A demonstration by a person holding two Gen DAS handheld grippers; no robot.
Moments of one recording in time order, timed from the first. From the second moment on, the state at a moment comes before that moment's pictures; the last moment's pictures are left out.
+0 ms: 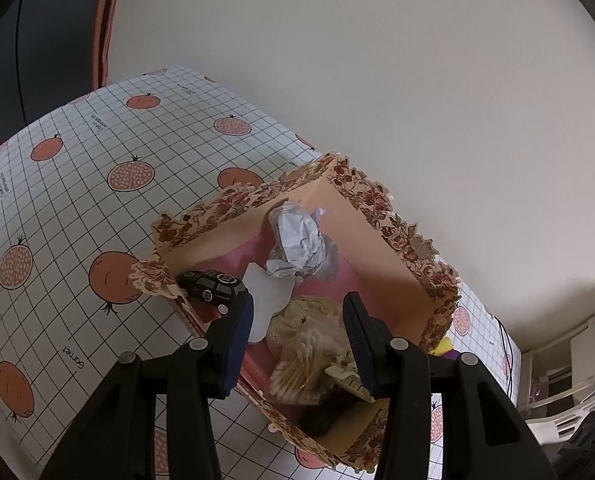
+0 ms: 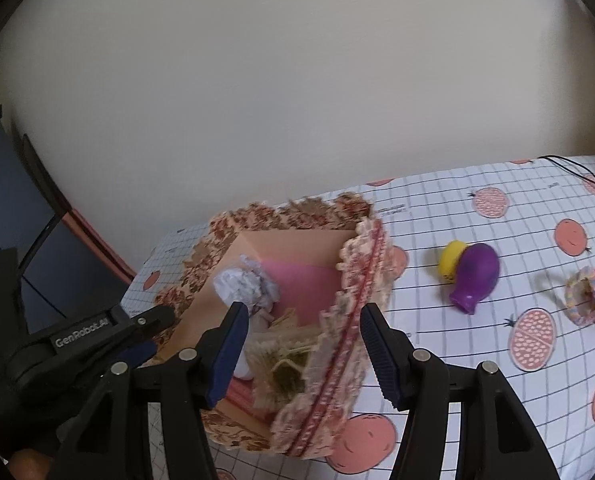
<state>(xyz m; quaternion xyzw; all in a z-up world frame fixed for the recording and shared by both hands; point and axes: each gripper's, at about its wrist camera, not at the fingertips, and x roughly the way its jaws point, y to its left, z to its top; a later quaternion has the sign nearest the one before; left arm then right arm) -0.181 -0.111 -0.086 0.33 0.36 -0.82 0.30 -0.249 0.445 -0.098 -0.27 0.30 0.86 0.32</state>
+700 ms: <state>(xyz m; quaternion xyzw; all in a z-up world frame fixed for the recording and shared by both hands) -0.210 -0.035 -0.057 0.36 0.31 -0.85 0.23 -0.170 0.482 -0.074 -0.27 0.32 0.80 0.42</state>
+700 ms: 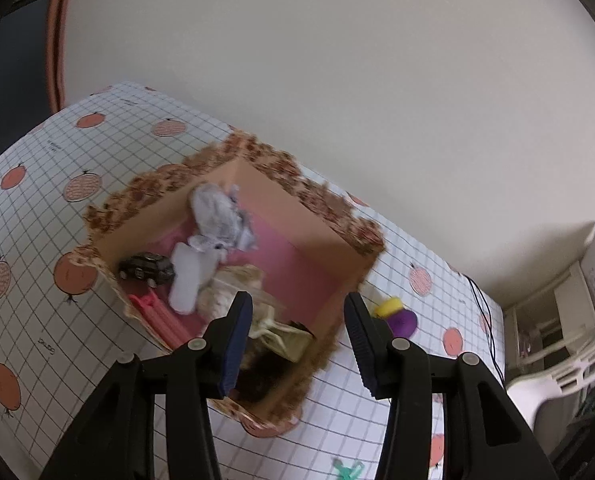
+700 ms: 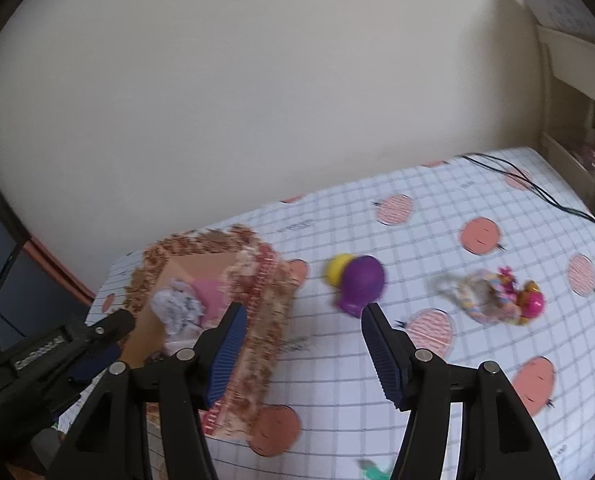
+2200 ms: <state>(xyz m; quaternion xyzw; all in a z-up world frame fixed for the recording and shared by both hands) -0.267 0.134 -0.175 0.62 0.20 -0.75 0.09 -0.042 0.506 -0.130 -0.41 0.47 0.57 0.54</state>
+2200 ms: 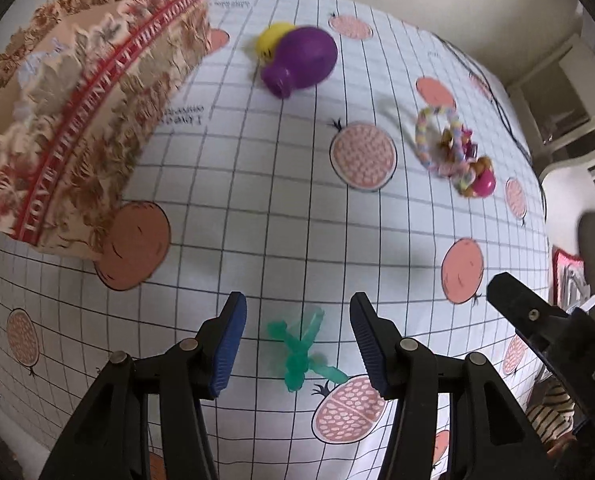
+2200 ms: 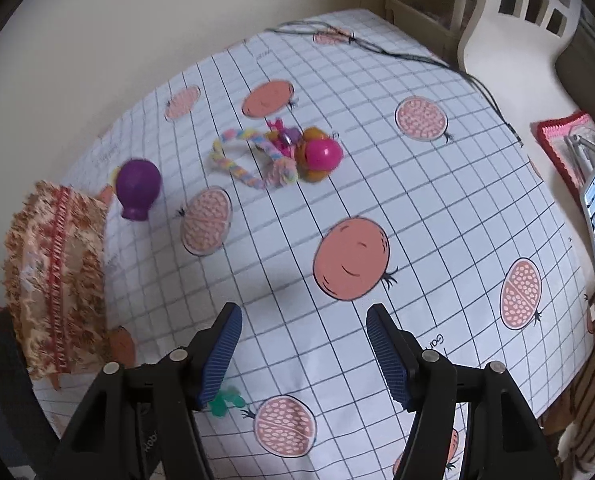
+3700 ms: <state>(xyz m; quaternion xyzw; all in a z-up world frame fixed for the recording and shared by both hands) -0.278 0.148 -0.198 0.64 0.19 -0.75 0.04 -0.038 0.525 -0.142 -0.33 0.47 0.60 0.56</state>
